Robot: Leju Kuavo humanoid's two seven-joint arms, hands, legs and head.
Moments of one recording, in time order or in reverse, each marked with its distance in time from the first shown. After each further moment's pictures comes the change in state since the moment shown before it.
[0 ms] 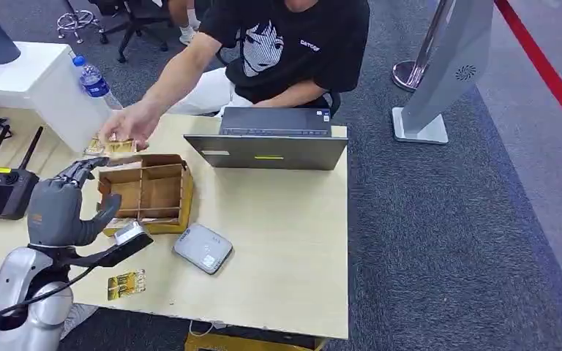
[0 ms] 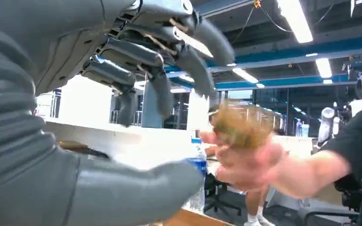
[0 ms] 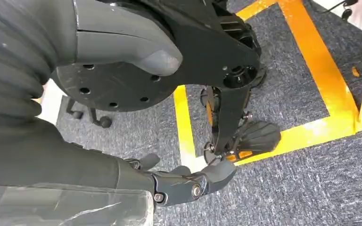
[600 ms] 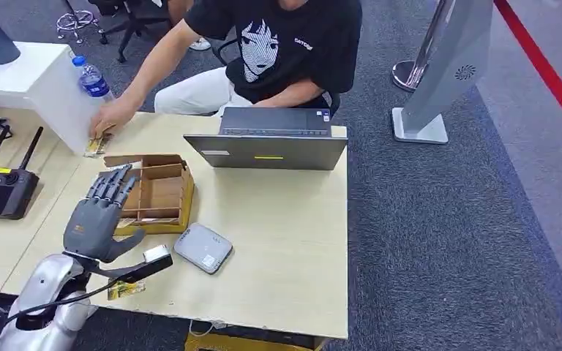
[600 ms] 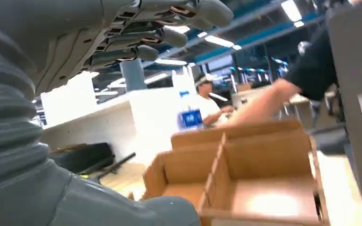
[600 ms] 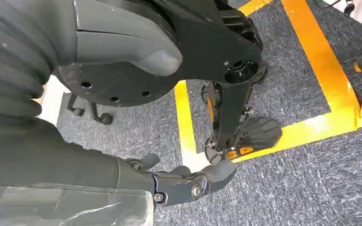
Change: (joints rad) left arm 0.003 0.069 -0.126 0.169 -0.146 -0.031 0.043; right arm -0.006 0.003 -0.072 -0.002 0.072 0.009 -0.002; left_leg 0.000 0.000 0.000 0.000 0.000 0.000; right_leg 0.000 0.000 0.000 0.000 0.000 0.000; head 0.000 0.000
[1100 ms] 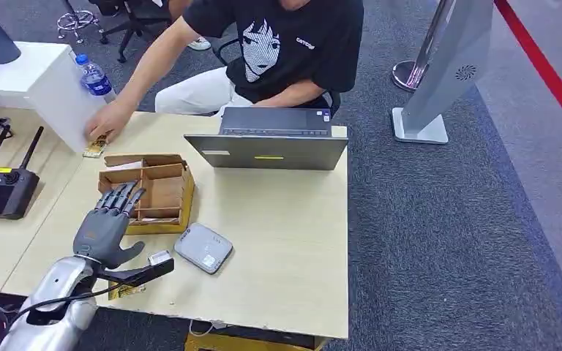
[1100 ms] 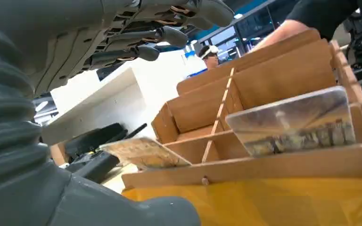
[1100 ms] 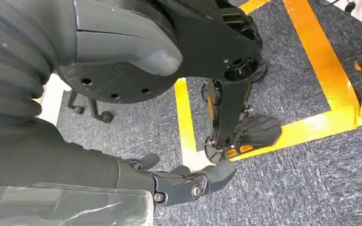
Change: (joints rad) left arm -0.039 0.030 -0.046 0.178 -0.035 0.019 0.062; right arm -0.008 0.000 -0.053 -0.001 0.066 0.013 -0.003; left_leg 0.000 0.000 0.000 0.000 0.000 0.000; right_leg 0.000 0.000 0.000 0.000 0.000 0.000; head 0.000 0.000
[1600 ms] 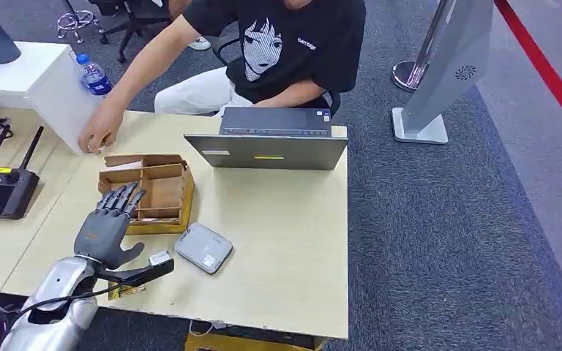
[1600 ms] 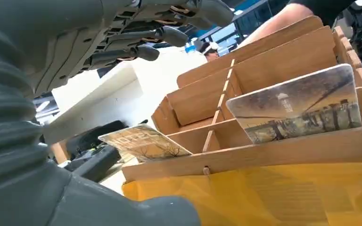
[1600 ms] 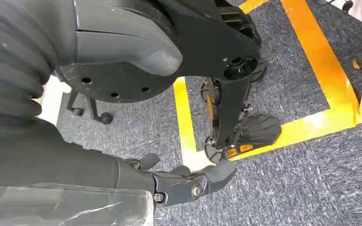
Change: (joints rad) left arm -0.007 -0.003 0.000 0.029 -0.008 0.008 0.000; right arm -0.001 0.000 -0.021 0.000 0.011 0.000 0.000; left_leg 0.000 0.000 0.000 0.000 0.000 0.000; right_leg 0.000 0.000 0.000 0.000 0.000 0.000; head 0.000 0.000
